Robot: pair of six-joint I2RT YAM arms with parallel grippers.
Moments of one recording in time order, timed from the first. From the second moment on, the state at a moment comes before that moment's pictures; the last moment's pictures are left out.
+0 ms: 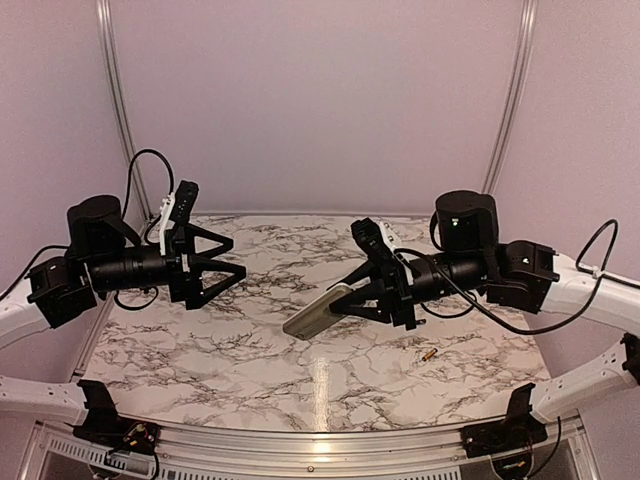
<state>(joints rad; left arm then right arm) -0.83 0.92 0.87 -0.12 0.40 -0.17 1.04 1.16 1.07 -0.24 -0.57 -0.18</state>
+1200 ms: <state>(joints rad) -1.03 1.29 0.74 0.26 0.66 -0.34 0.80 1.46 1.15 -0.15 -1.07 0.28</state>
